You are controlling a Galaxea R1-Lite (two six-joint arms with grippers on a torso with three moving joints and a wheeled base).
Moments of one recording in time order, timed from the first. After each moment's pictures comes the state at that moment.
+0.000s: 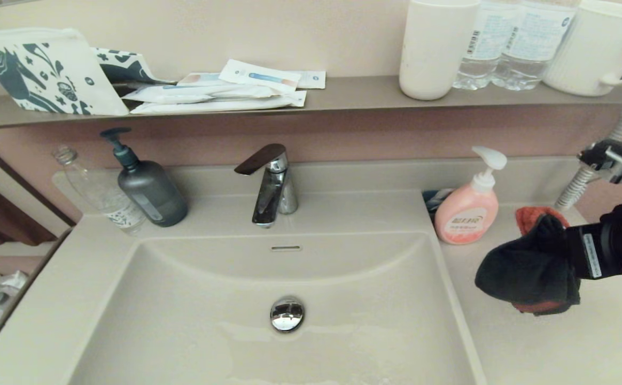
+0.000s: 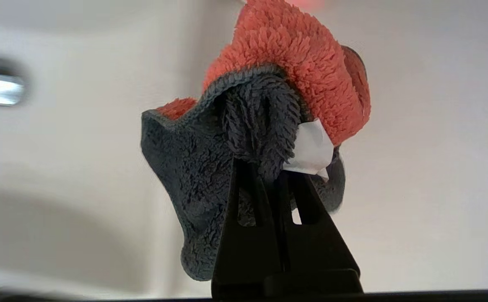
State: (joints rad) left arm 0.00 0.00 0.00 0.00 0.02 0.00; right arm 0.35 1.34 -1.11 0.42 -0.11 0.12
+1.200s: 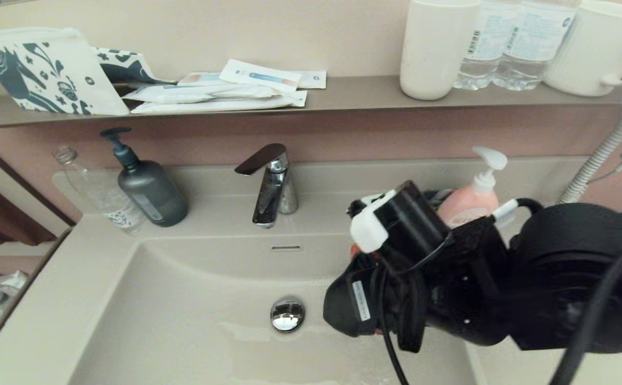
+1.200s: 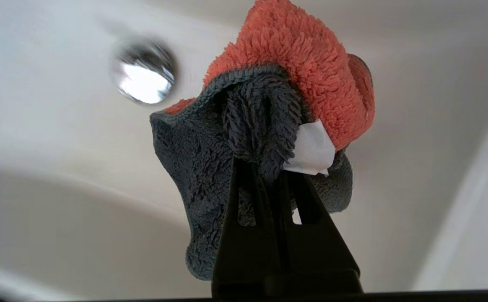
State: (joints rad) left arm 0.00 0.00 0.00 0.00 0.02 0.00; right arm 0.96 1.85 -1.36 0.29 -0.45 0.43
